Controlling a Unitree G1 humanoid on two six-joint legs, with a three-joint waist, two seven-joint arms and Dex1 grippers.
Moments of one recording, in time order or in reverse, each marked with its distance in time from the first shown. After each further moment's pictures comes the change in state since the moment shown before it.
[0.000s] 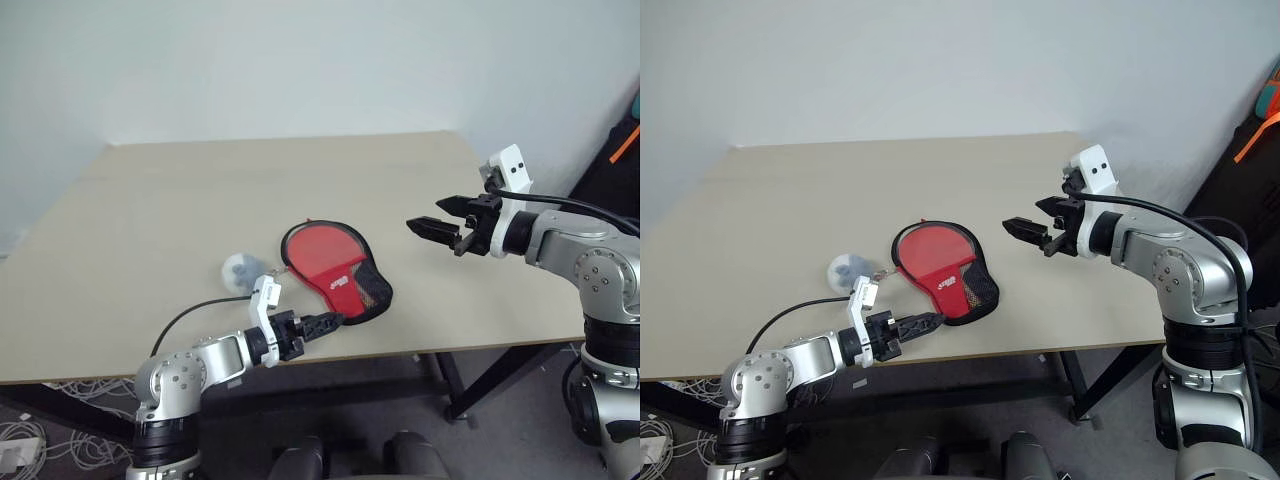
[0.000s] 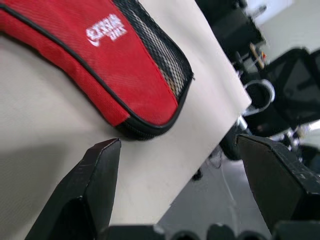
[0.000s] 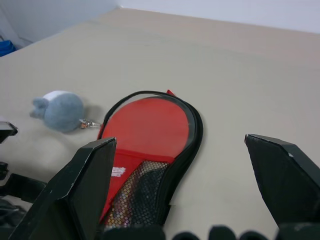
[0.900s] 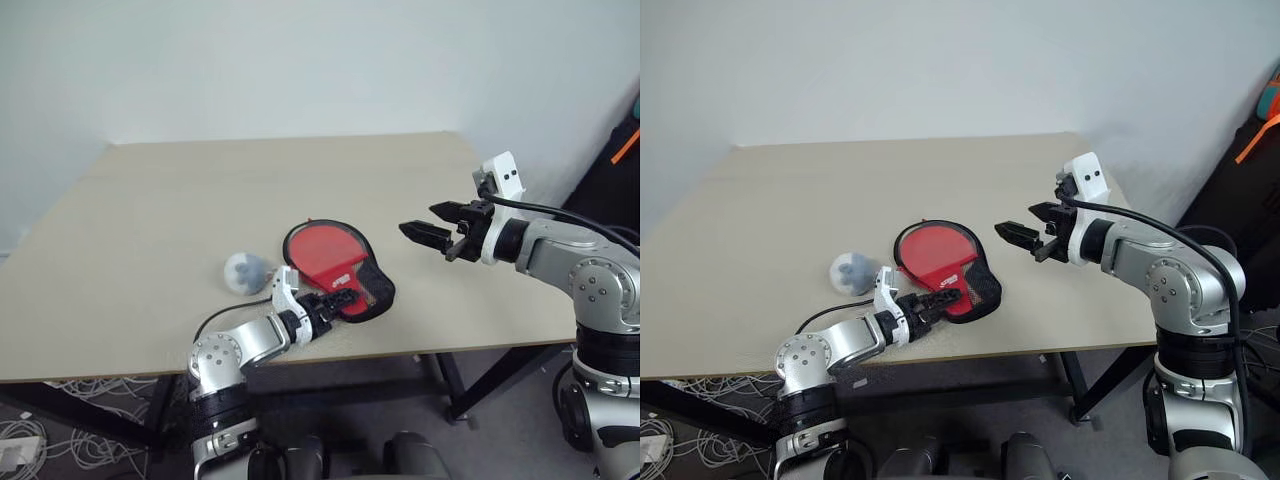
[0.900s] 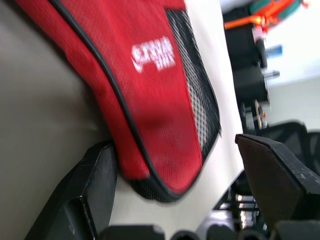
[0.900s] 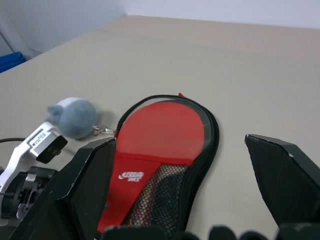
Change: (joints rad) left arm -0.181 -0.350 0.233 0.177 -0.043 0.070 0.472; right arm 0.034 0.042 -0.021 -0.053 0.066 0.030 -0.092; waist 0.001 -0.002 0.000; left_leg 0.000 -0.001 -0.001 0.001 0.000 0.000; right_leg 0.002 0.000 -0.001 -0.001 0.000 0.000
